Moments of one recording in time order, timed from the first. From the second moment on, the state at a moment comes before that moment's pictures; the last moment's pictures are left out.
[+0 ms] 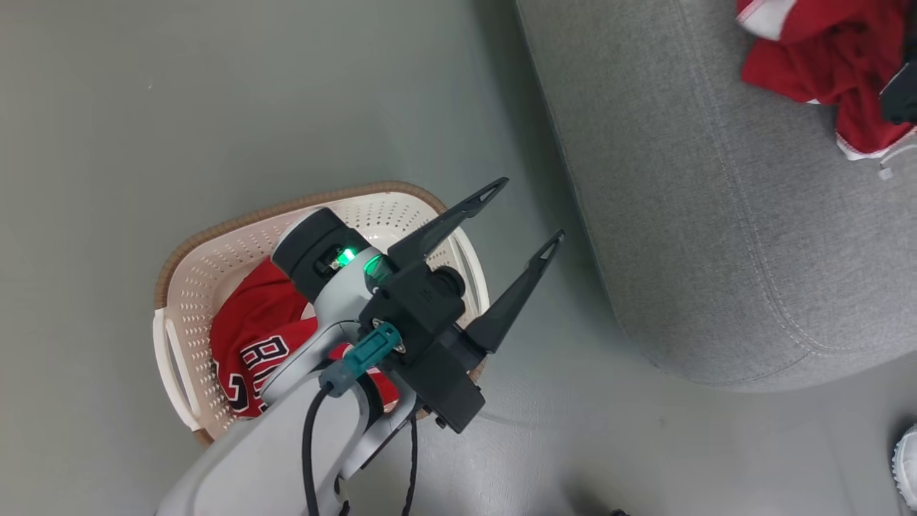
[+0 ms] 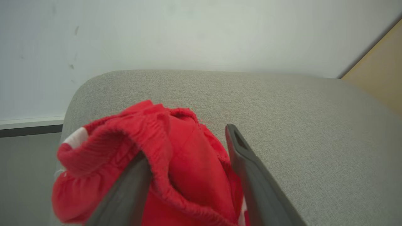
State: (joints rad) left arm -0.61 0.20 -0.67 -0.03 -0.29 -0.10 0.04; right arm -1.26 -0.44 0.60 1.10 0.64 0.00 -0.25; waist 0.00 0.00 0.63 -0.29
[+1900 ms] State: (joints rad) left arm -0.25 0.19 -0.42 0.32 -0.49 0.04 -0.23; right arm -0.79 -0.24 0.69 0.85 0.53 0.07 -0.25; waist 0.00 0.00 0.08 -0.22
